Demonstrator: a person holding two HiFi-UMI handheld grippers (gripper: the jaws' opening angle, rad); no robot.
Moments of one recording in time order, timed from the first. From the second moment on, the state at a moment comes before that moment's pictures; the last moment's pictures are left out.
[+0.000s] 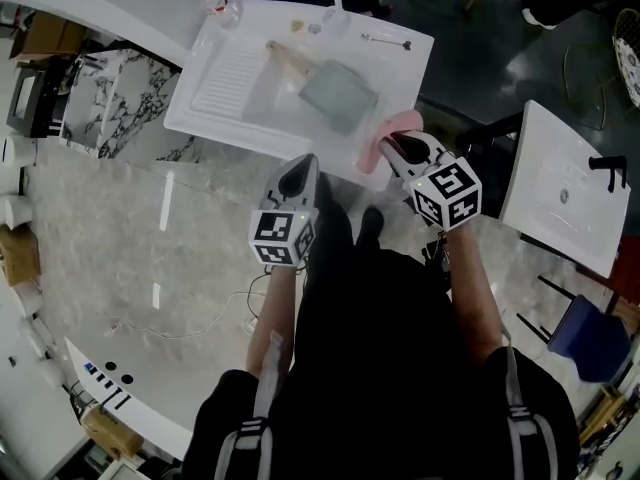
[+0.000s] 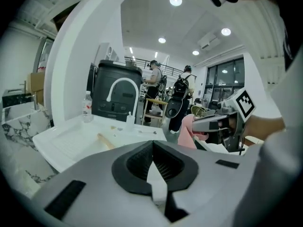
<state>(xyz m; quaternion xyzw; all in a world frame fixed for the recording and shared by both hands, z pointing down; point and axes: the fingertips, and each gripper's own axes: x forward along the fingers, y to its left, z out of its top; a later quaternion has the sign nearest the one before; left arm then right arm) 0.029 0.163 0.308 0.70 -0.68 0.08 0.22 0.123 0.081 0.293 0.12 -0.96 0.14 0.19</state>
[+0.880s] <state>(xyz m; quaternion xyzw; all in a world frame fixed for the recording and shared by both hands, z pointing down) 0.048 0.224 0.203 0.73 -0.66 0.01 0.15 0.192 0.146 0.174 0.10 -0.99 0.13 0.04</state>
